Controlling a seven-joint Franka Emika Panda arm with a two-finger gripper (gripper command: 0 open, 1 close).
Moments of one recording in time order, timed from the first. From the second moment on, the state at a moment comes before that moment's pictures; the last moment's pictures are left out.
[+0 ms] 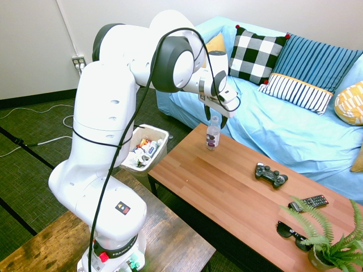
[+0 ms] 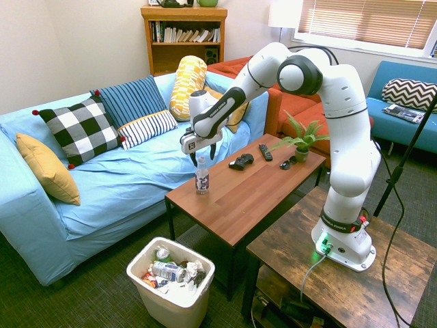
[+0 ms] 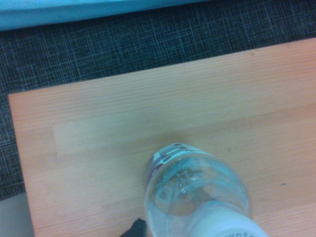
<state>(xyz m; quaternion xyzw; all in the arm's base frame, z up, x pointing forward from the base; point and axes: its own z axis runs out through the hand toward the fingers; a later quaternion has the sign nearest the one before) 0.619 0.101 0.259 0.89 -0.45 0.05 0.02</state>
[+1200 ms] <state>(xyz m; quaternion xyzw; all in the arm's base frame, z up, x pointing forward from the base) 0.623 0.095 0.252 0.89 -0.46 0.03 0.01</state>
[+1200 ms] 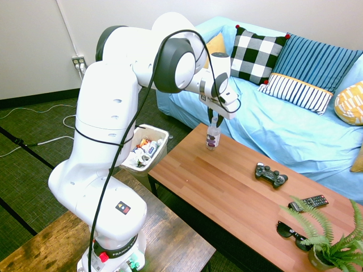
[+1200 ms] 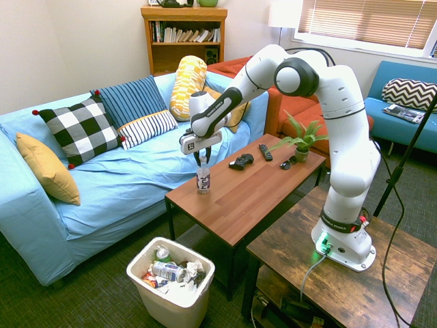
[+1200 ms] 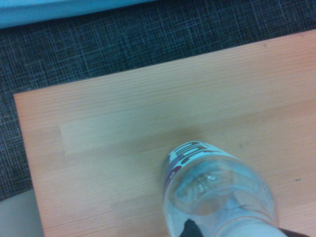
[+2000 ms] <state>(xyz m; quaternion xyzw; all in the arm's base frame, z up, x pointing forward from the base) 0.531 0.208 0.330 0.93 -0.37 0.06 -0.02</state>
